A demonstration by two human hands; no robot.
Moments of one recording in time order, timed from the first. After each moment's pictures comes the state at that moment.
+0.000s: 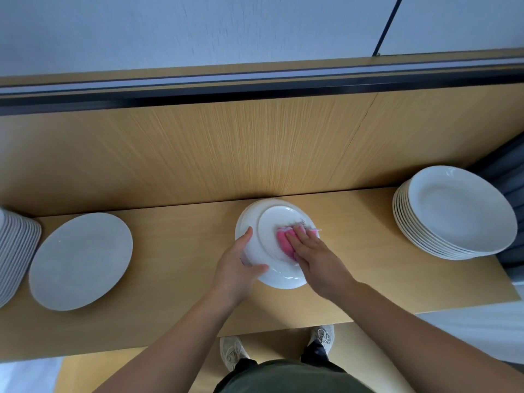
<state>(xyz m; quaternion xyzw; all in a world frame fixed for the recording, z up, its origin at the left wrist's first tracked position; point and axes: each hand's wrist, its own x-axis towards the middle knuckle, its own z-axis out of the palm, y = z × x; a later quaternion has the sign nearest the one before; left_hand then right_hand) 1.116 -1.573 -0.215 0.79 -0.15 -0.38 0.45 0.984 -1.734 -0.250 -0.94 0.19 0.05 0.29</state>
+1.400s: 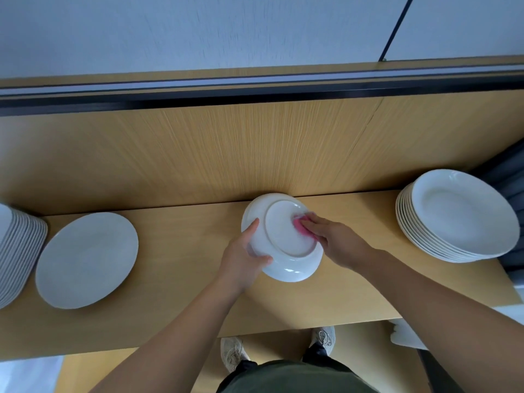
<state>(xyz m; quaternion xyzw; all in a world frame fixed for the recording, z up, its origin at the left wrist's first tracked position) 1.129 -1.582 -0.200 0.78 -0.19 -0.39 0.45 0.994 -1.789 -0.228 -0.94 0.16 0.04 0.30</state>
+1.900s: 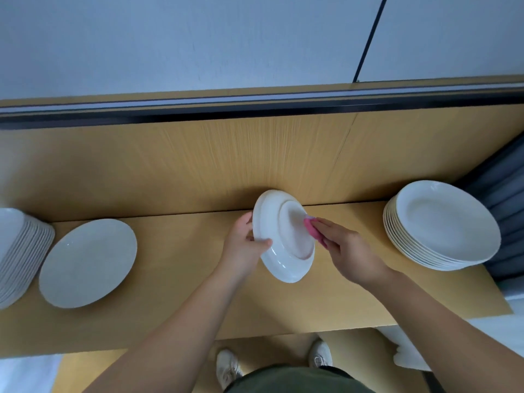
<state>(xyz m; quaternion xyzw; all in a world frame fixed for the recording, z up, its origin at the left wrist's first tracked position) 1.112 -1.610 -0.158 0.71 -0.13 -0.39 0.57 0.955 -1.779 -0.183 -0.88 0.17 -0.13 0.43</state>
